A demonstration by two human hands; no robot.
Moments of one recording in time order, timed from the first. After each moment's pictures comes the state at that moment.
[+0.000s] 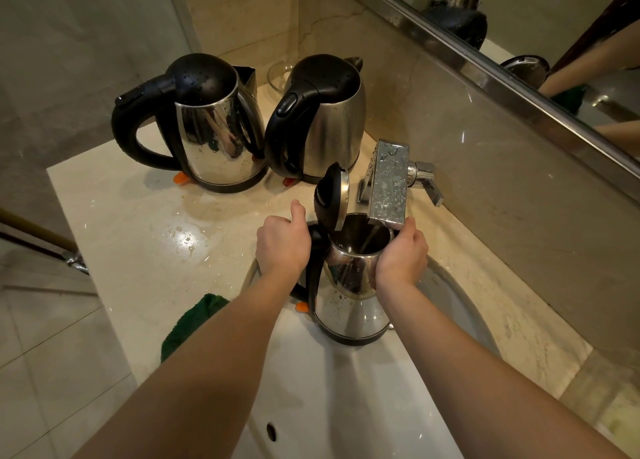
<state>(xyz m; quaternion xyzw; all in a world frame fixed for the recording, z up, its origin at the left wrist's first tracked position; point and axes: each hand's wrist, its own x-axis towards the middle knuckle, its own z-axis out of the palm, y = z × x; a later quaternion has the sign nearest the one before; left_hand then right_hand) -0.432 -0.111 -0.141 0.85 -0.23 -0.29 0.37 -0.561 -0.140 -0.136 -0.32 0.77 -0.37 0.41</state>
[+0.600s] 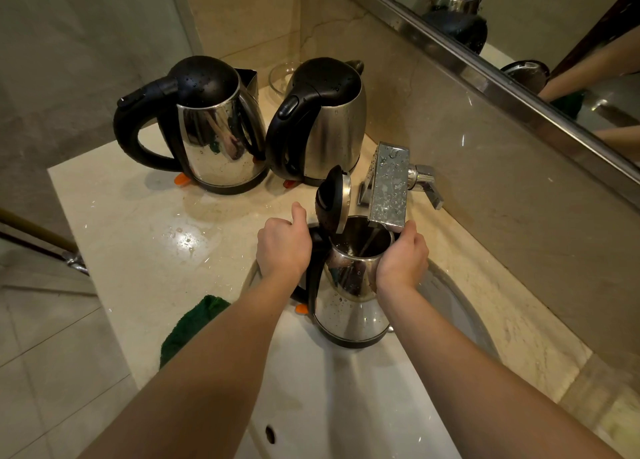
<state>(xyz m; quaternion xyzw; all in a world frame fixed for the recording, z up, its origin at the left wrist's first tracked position) -0.432 -0.111 -0.141 0.85 -0.23 -0.28 0.37 -0.563 -0.140 -0.140 -0.32 0.77 -0.38 0.41</state>
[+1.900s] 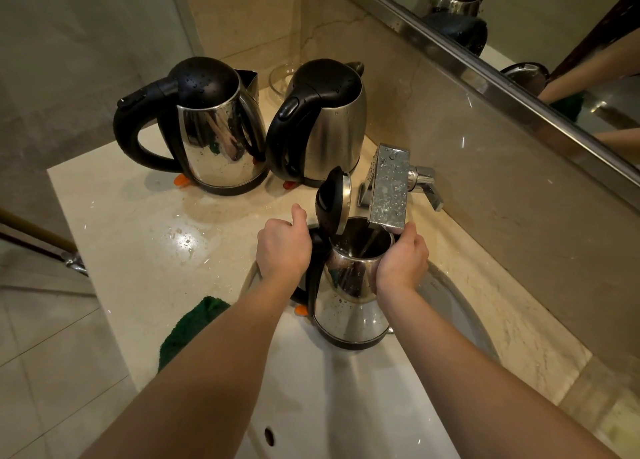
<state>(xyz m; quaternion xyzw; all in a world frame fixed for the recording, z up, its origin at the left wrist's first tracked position) -0.431 -0.111 -0.143 0.85 -0.23 -0.28 0.37 -0.563 -0.142 -0.145 -0.31 0.77 -0.38 0.41</state>
